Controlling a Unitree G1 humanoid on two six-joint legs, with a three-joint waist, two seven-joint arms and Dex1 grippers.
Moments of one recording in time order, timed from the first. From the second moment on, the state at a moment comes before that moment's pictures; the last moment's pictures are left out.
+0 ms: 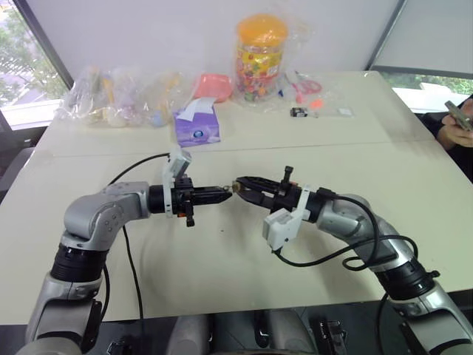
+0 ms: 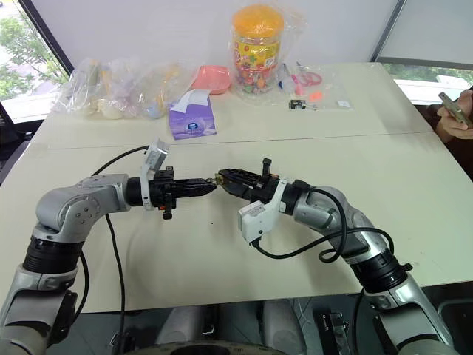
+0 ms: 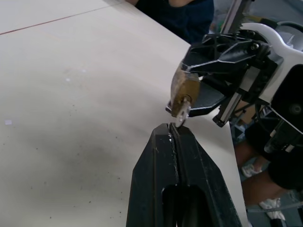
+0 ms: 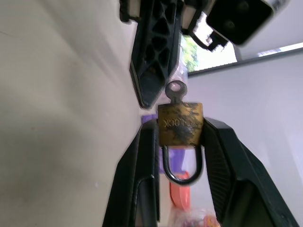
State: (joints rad) left arm -0.49 0.58 -0.02 -0.16 -0.77 0.93 -0.96; right arm -0.41 -0.62 0.31 -0.17 -0.47 -0.53 0.51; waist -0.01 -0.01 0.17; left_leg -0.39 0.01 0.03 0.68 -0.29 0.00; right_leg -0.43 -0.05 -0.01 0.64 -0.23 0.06
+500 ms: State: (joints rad) left arm -0.49 0.61 -0.03 -0.16 -0.73 0.91 -0.99; right arm -0.40 -0.62 0.30 -0.18 -0.45 -0.51 0.57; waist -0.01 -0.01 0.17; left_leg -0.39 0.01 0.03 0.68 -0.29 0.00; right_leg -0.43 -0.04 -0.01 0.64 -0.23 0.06
